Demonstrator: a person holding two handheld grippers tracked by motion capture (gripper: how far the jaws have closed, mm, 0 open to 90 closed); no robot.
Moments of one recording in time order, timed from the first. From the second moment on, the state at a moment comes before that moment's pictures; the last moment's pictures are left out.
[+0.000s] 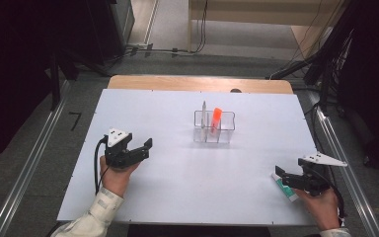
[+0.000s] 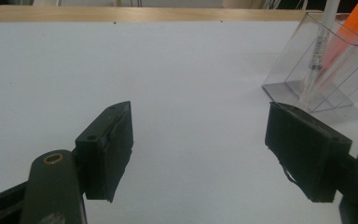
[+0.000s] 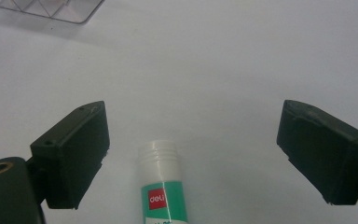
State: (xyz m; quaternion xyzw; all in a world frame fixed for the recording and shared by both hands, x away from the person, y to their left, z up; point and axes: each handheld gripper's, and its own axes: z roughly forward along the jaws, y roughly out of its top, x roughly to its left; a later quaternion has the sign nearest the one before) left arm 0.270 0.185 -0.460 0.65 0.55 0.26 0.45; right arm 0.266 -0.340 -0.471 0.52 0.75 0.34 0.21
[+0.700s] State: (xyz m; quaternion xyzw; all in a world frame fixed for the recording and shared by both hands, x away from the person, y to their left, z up) left arm 0.269 0.191 -0.460 0.64 0.56 0.26 0.45; right arm 0.266 -0.340 -0.471 0.52 0.75 0.35 0.21
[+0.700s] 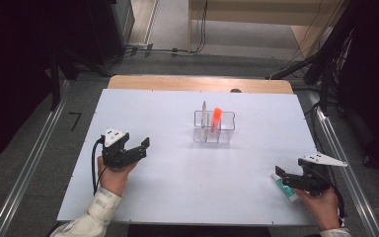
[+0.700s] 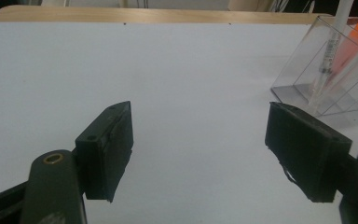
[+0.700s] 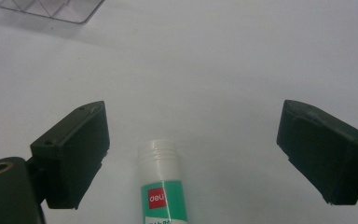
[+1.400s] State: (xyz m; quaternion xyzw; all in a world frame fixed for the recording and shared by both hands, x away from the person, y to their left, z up) left arm 0.267 0.200 -0.462 0.64 0.57 0.27 0.44; right arm 0.265 -0.340 -0.472 0.52 0.75 0.35 0.21
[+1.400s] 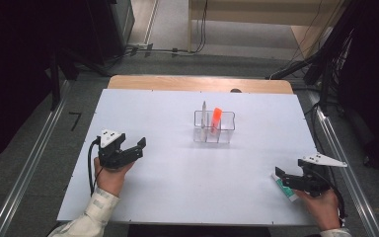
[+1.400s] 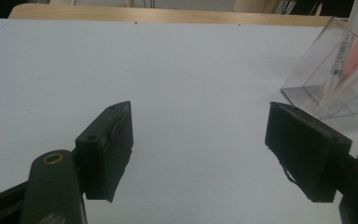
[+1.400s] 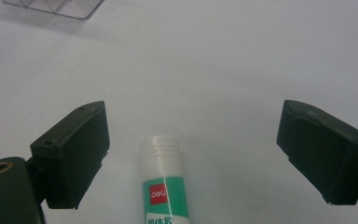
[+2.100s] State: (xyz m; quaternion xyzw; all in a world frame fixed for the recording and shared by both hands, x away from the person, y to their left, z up) left arm 0.266 0.201 -0.464 0.63 0.57 0.27 0.45; right arm 0.261 -0.341 -0.481 0.50 0.77 0.35 0.19
